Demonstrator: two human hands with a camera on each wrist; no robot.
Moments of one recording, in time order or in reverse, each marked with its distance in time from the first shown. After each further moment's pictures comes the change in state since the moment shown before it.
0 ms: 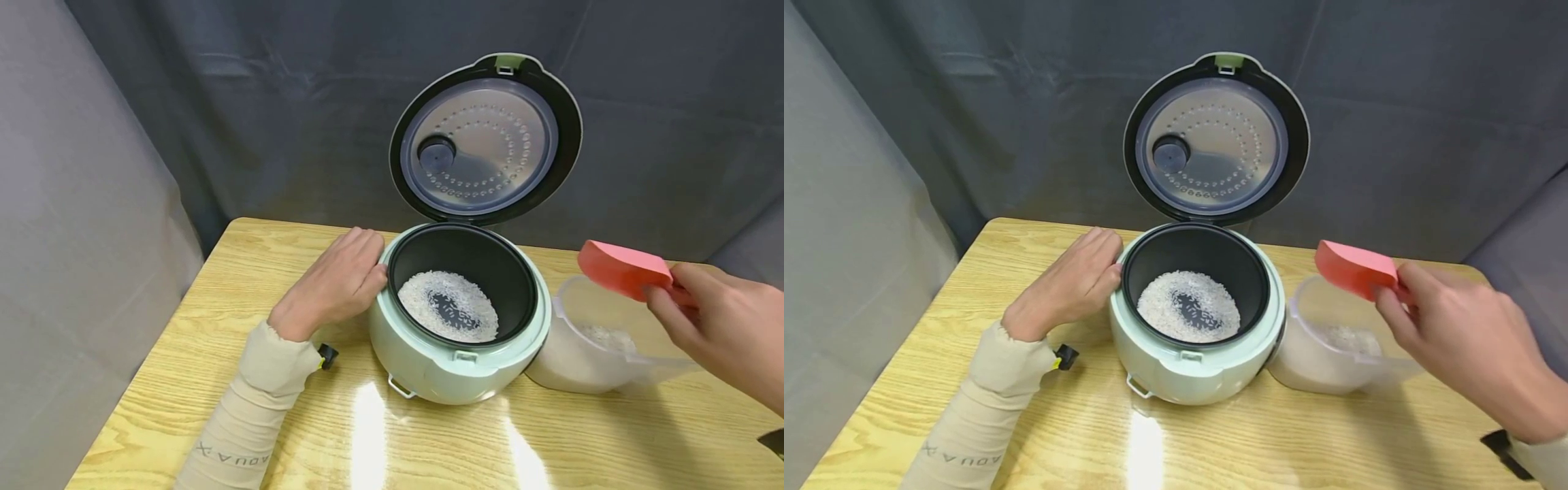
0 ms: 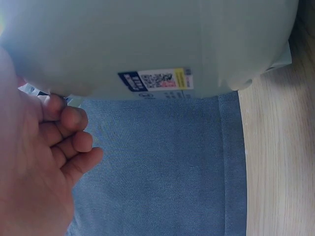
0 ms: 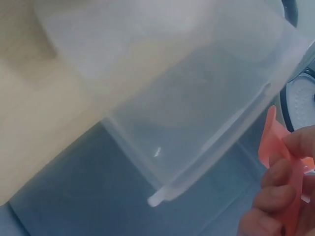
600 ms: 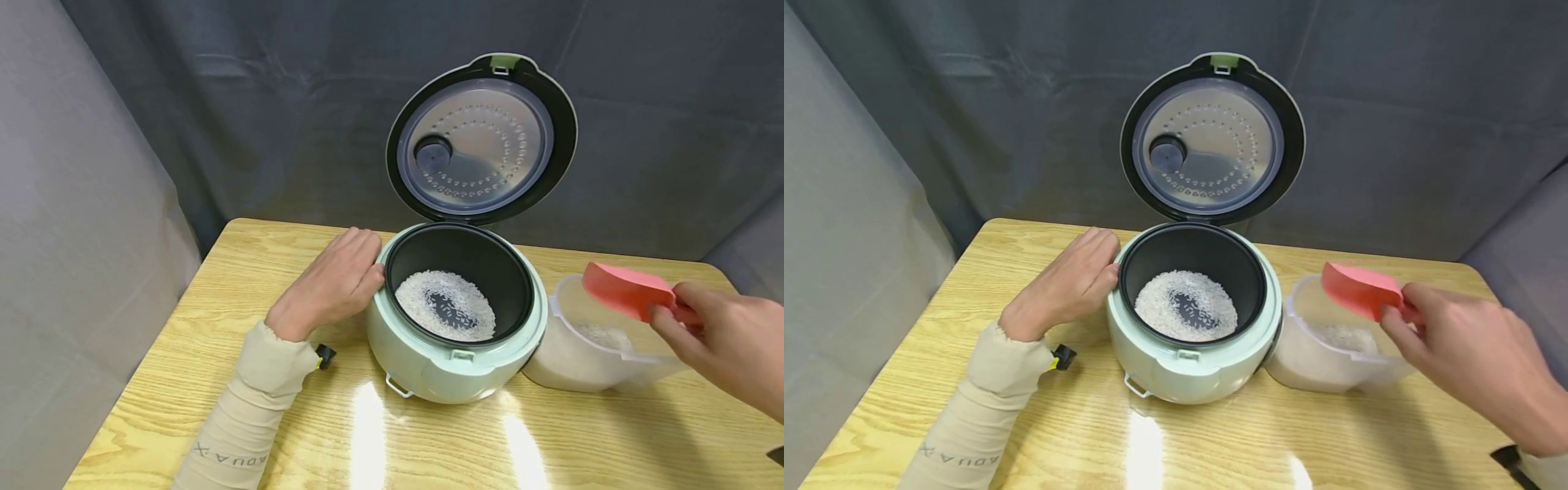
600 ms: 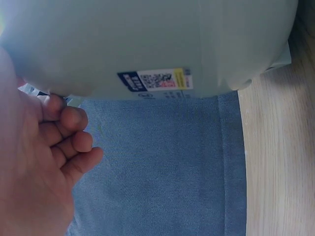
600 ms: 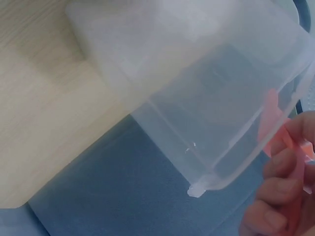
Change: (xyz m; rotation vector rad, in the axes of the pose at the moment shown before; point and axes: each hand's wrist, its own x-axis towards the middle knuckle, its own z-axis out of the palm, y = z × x) left_hand 0.000 -0.001 0.001 -0.014 -0.007 -0.011; right_hand -0.022 0.018 0.005 -0.034 -0.064 -0.001
